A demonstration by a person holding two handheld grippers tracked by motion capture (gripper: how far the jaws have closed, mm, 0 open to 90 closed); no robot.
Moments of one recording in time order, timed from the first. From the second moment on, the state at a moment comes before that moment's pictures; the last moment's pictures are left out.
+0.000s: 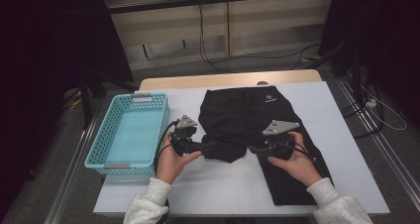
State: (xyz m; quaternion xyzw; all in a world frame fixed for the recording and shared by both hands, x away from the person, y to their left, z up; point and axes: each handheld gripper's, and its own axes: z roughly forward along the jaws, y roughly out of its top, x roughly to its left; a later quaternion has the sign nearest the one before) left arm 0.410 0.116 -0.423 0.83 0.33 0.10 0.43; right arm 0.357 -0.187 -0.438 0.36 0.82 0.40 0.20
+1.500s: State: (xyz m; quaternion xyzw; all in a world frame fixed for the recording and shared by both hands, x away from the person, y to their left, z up) left arm 0.397 0.120 -0.439 0.84 0.34 0.11 0.41; right arm 0.390 -0.186 -0.445 0.40 0.80 0.41 0.18
